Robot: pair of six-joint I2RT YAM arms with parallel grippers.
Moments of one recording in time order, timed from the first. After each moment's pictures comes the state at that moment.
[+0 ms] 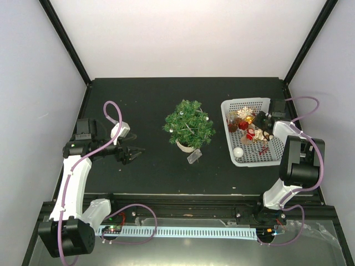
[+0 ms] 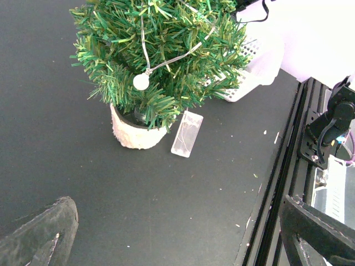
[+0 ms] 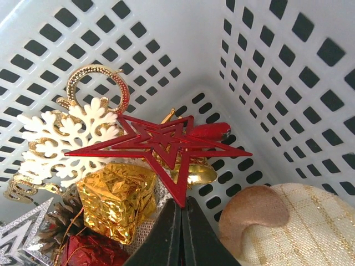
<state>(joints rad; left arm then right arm) 0.13 0.95 0.87 -0.93 1.08 0.62 -0.14 1.67 0.98 -0.21 -0.08 0.48</state>
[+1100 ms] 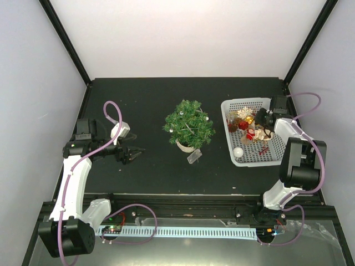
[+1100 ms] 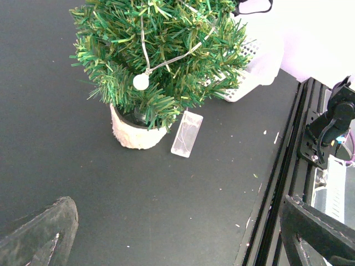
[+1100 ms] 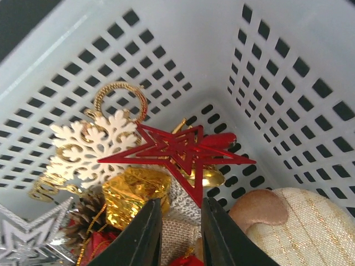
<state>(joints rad) 0.13 0.94 0.87 -0.93 1.08 0.62 -0.14 1.64 1.04 -0.28 -0.07 0.47</state>
